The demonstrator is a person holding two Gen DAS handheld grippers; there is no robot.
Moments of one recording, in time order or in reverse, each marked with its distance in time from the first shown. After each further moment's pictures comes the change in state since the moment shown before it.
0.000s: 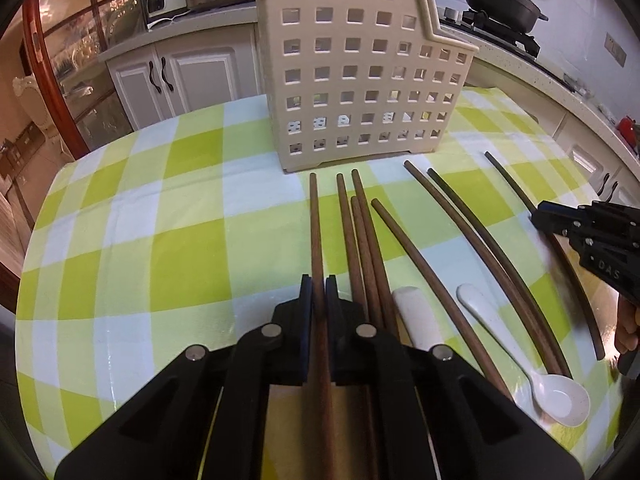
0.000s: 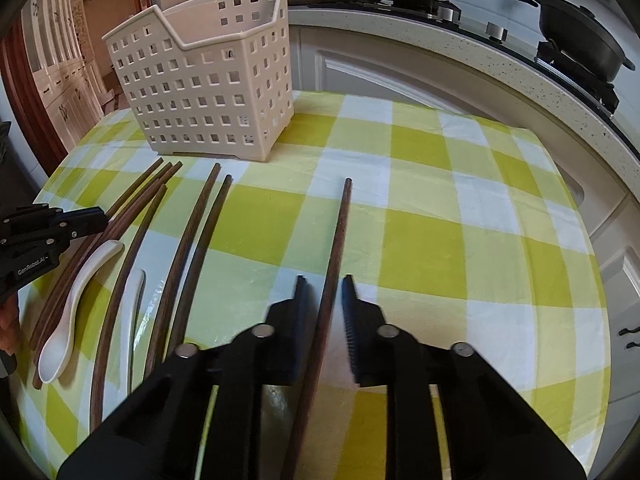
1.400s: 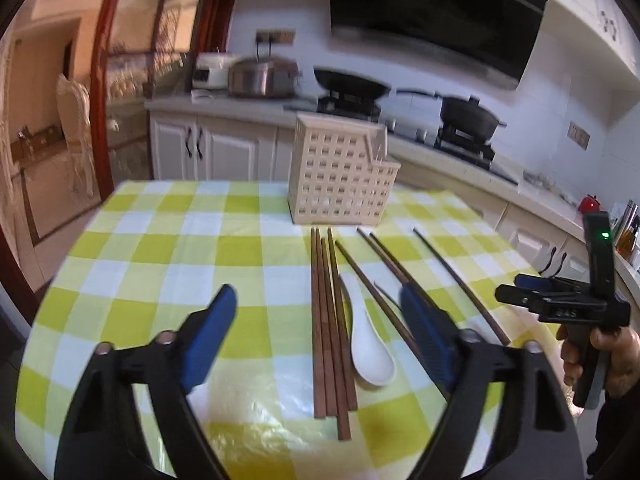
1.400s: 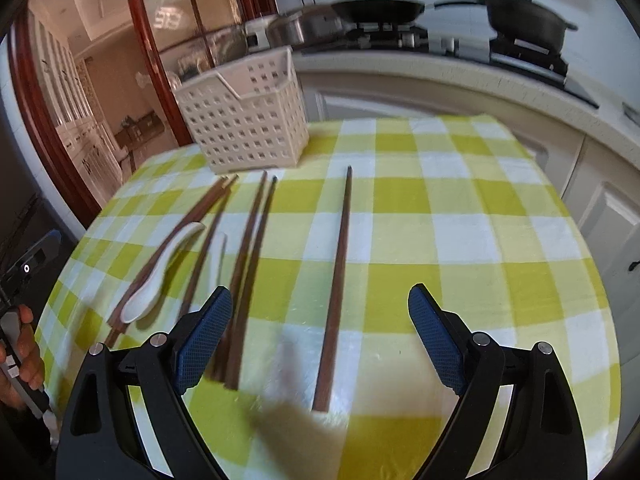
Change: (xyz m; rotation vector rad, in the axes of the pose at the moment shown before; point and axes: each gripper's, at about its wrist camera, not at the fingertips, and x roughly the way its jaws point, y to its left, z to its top) left arm -0.149 0.000 -0.093 -0.138 -0.370 -0.078; right arm -0.080 -0.003 -0.067 0.139 -0.095 0.089
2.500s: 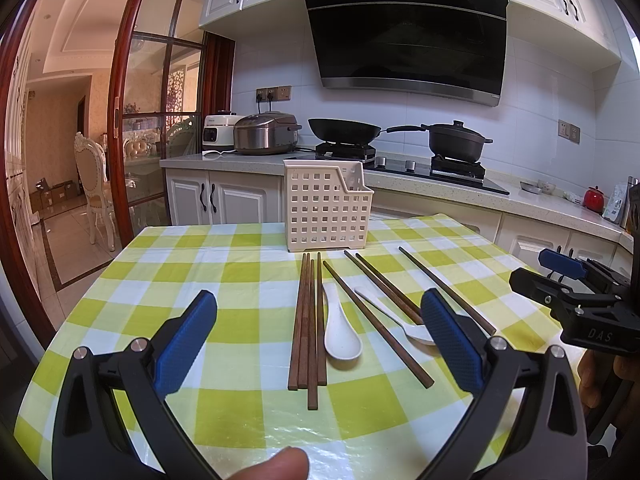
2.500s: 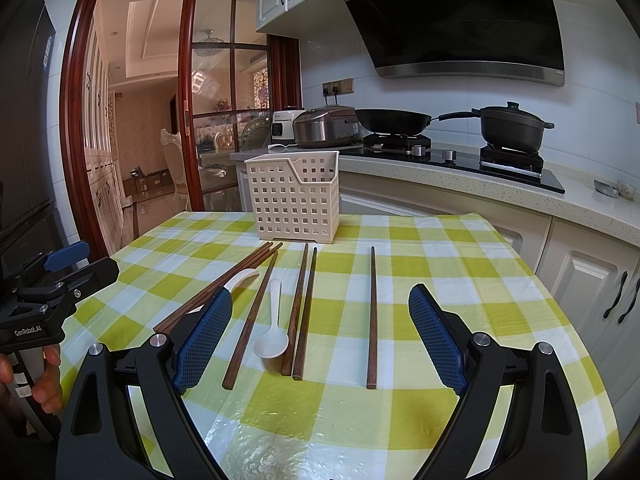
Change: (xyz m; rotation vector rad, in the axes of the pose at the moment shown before) left arm -0.062 -0.056 -0.055 0.100 -0.243 0.104; right arm -0.105 0.064 -0.073 -0.137 -0.453 -0.038
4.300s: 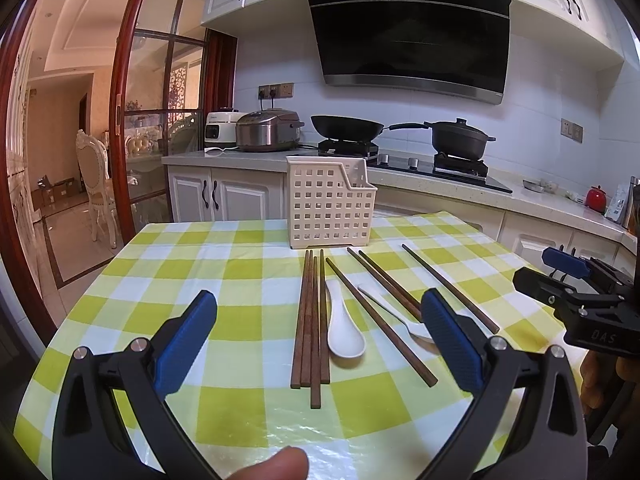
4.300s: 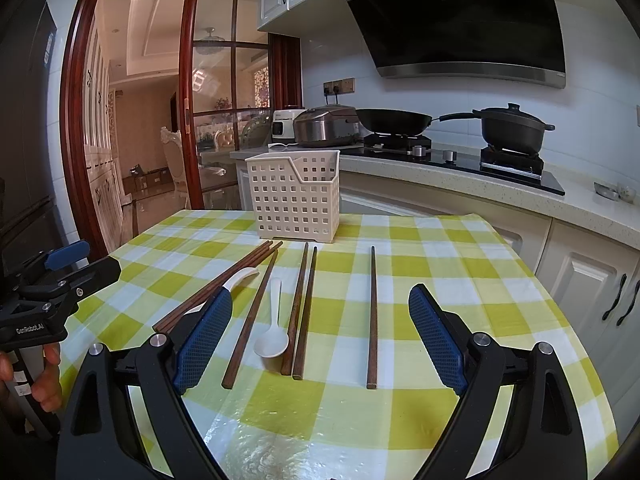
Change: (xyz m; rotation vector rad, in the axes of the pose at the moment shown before) left arm 0.001 0.004 -0.003 -0.004 0.009 0.002; right arm 0.000 0.002 0.000 -0.004 -0.001 -0.001
